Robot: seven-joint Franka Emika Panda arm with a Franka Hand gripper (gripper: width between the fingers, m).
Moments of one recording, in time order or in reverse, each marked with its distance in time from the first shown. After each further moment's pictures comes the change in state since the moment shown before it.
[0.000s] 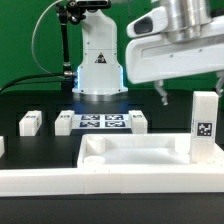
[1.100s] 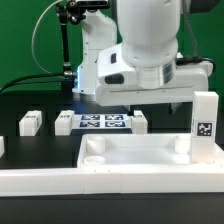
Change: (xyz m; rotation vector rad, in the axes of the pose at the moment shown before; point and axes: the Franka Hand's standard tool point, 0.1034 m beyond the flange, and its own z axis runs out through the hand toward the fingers) arm -0.062 0.060 0.025 -0.151 -0.693 -0.033
